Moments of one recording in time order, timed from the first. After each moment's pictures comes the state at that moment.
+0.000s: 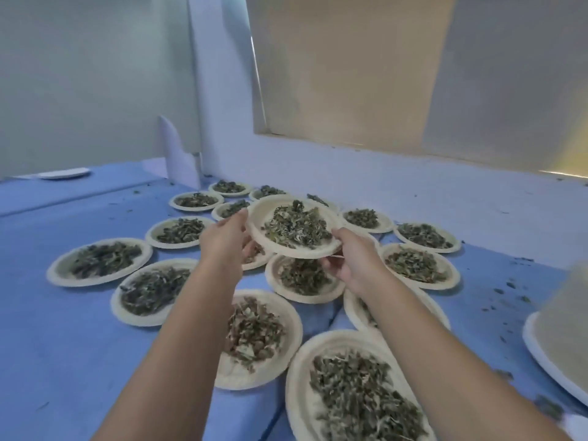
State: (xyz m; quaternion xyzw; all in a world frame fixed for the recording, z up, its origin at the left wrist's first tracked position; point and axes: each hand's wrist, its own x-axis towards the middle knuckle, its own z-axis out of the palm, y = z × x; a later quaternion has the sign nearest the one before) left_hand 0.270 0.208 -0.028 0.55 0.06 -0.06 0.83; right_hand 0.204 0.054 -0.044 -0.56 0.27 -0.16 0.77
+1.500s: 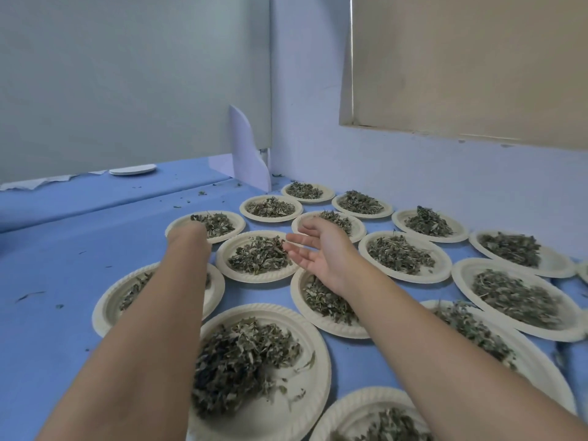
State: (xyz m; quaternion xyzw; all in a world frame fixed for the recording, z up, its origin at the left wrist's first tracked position) left_hand 0.569 0.351 -0.090 0.62 0.27 0.02 0.73; right_hand 0.449 0.174 -0.073 -0.54 0.12 0.00 0.83
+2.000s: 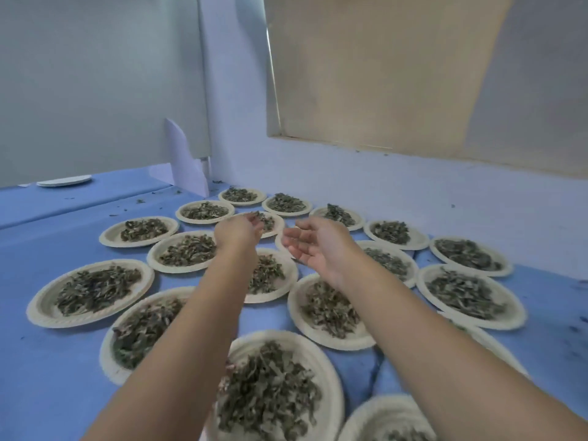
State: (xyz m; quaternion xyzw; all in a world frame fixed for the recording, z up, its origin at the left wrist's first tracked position) left_hand 0.404 0.189 -0.040 0.48 0.07 -0.10 0.87; right_hand 0.305 0.098 -0.021 -0.55 0.17 -0.09 0.81
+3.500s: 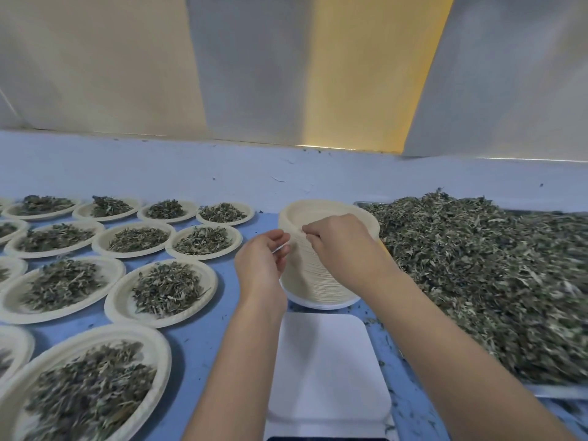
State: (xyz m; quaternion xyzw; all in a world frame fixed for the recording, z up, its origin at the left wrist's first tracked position) left_hand -0.003 -0.029 -0.039 0.48 -0.07 -0.32 0.81; right_hand -0.085 -0.103 -0.022 -0.93 0.29 -0.24 -0.03
